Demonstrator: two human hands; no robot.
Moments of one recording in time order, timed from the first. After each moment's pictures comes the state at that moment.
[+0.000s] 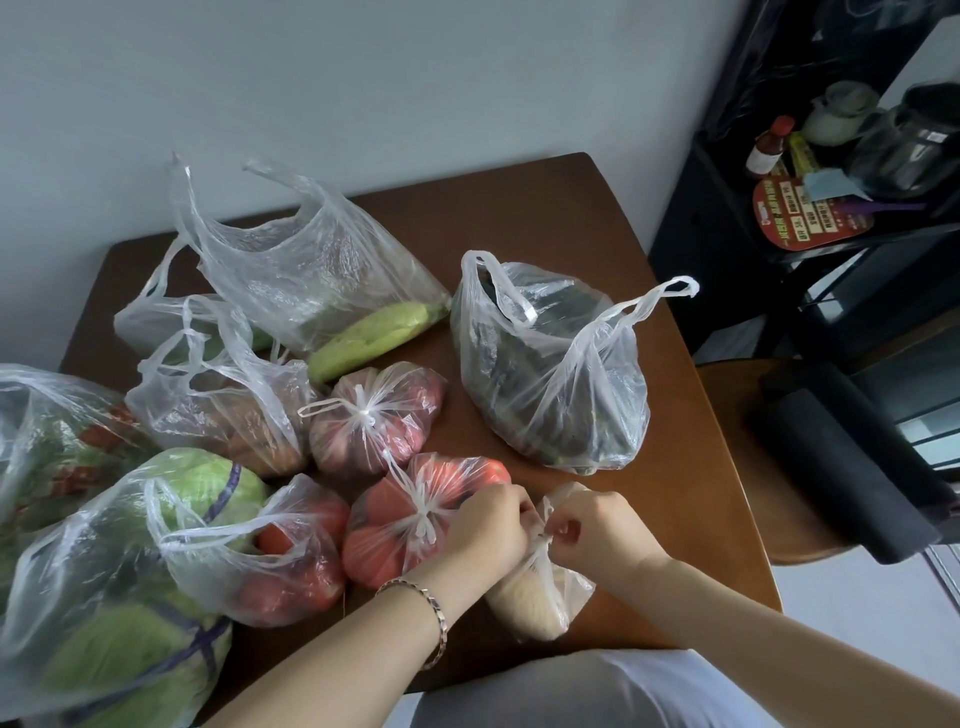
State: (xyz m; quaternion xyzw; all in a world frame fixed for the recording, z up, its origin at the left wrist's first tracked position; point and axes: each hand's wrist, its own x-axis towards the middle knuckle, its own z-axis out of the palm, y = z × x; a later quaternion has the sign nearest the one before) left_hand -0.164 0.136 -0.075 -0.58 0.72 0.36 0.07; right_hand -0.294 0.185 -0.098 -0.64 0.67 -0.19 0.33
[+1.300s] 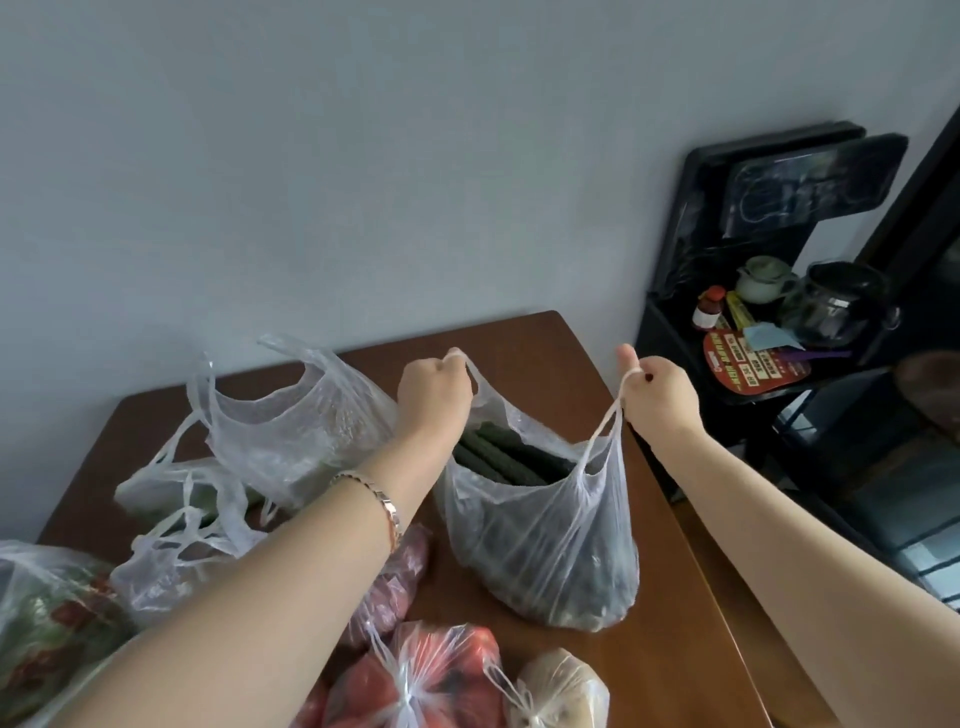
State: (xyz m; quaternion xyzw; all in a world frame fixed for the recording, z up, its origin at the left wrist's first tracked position) left_hand -0.224 -0.037 0.093 -0.64 0.54 0.40 -0.36; right_hand -0.403 0.016 0.058 -0.35 0.80 -0.41 0.25
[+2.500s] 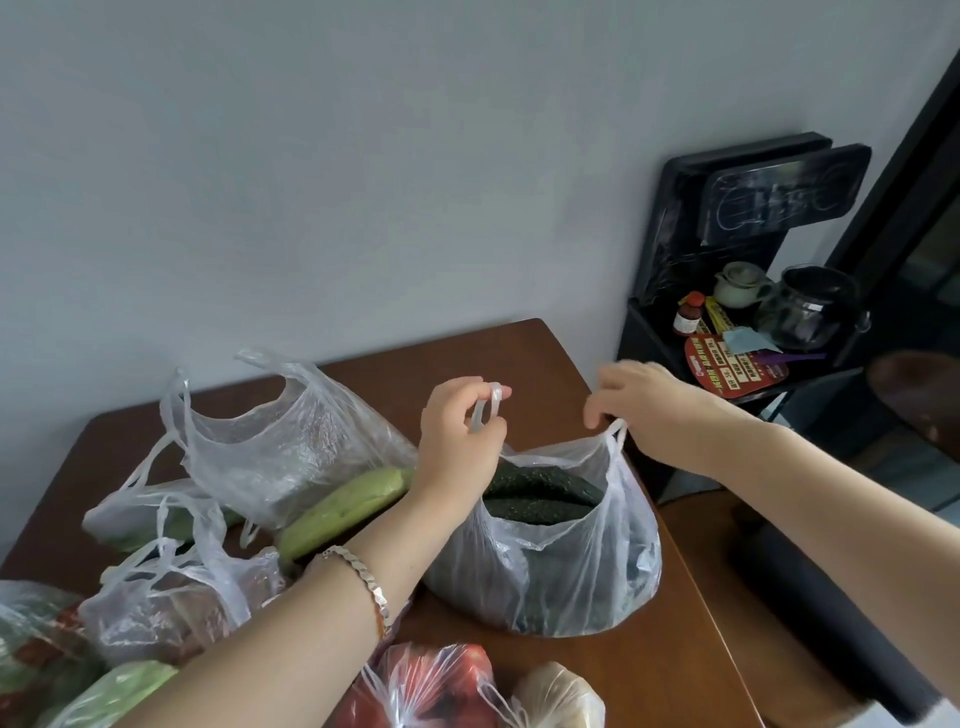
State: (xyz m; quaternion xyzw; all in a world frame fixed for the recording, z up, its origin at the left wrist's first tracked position) left_hand -0.228 -0.004 0.086 -0.48 0.67 0.41 -0.38; right_hand -0.422 0.036 0.103 -0.79 0.61 0.01 0.08
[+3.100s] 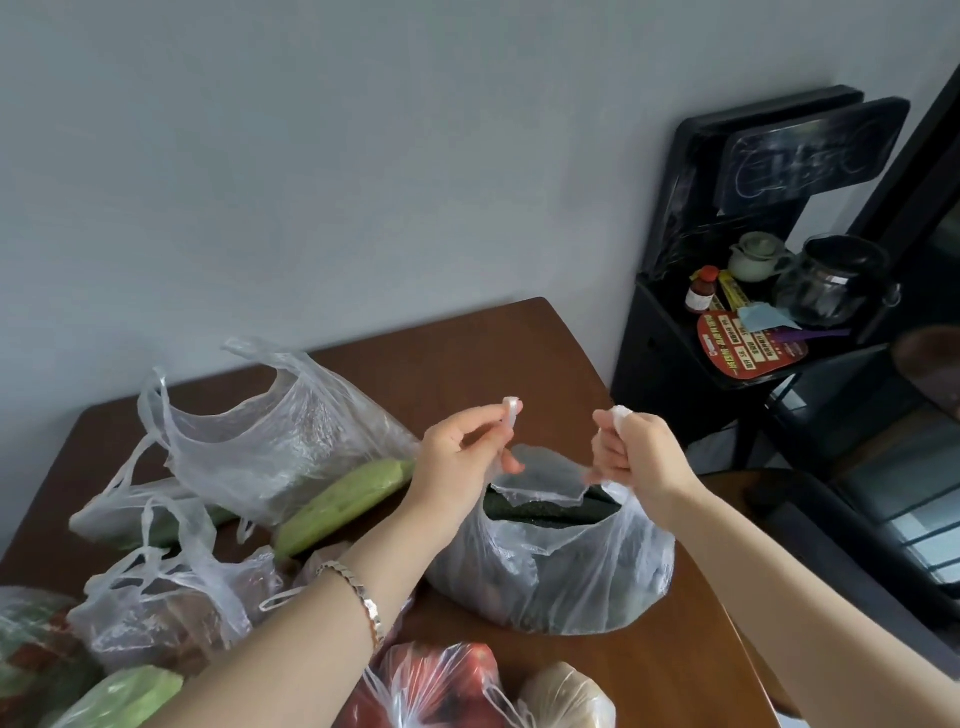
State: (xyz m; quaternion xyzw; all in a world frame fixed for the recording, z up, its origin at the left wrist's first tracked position) left_hand -0.224 -0.013 0.053 -0.46 0.56 0.59 -0.35; right_hand -0.391 0.031 0.033 -0.26 0.62 -0.52 0.53
